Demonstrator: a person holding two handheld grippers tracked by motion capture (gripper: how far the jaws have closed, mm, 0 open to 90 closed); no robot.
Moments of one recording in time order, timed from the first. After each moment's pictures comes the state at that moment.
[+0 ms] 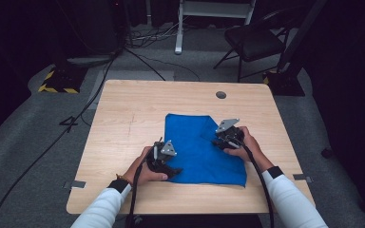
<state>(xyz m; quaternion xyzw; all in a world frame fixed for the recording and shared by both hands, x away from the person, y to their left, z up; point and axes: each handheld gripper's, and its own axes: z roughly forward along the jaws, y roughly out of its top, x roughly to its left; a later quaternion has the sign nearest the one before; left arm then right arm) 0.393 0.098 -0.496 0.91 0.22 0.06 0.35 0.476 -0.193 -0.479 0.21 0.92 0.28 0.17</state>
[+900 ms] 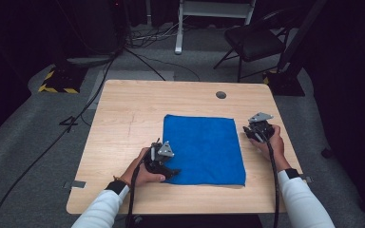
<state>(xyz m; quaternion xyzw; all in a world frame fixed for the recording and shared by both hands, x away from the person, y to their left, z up) 0.389 0.105 -0.496 0.91 0.22 0.06 0.35 0.497 -0.296 -0.480 0.39 0.83 0.27 0.30</state>
